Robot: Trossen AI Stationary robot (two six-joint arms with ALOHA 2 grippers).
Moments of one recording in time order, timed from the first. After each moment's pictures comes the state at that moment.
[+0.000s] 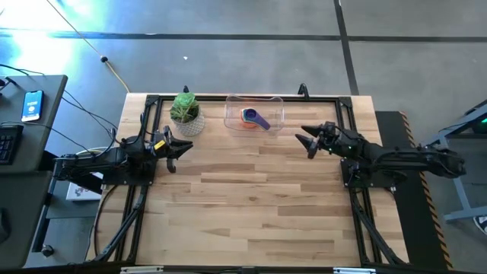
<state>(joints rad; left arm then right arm) 0.13 0.04 0.01 0.03 -0.14 -0.15 -0.24 0.61 0.15 0.34 0.26 0.37</state>
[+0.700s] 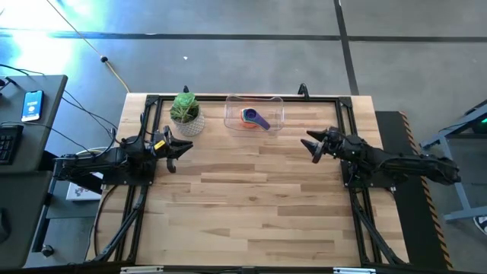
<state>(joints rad) 0.13 0.04 0.01 0.03 -0.14 -0.15 -0.24 0.33 0.01 0.18 0.28 0.37</state>
